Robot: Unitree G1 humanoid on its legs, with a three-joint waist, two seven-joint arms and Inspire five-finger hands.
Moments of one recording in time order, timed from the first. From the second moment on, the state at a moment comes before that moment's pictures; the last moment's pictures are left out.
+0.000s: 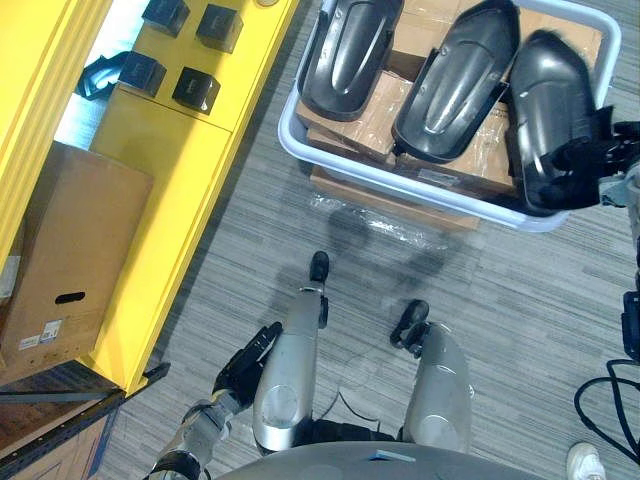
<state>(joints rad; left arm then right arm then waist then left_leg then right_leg) 0.03 0.19 0.00 0.97 -0.92 0.07 -0.49 -0.98 -0.85 0.13 1.09 0.05 0.25 0.00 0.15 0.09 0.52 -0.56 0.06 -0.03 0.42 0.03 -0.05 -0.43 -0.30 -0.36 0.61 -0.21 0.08</state>
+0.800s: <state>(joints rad) 0.36 0.14 0.03 0.19 -0.79 0.00 -0.16 -0.31 -0.43 -0.23 0.26 -0.12 0.08 -0.40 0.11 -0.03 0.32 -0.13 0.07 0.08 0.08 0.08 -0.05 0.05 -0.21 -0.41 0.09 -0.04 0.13</state>
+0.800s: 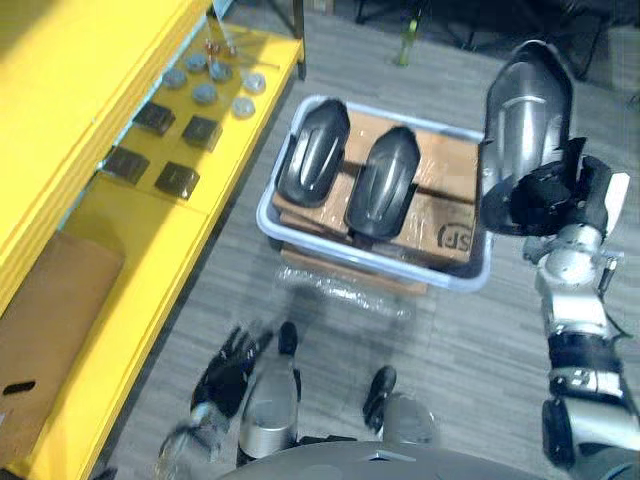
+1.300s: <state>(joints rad) 0.18 0.10 -0.23 -0.16 -0.54 -0.06 -0.01 -0.29 -0.39 -0.01 0.06 -0.23 -0.13 -0.33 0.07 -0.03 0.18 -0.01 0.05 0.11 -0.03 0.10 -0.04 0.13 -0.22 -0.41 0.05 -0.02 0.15</state>
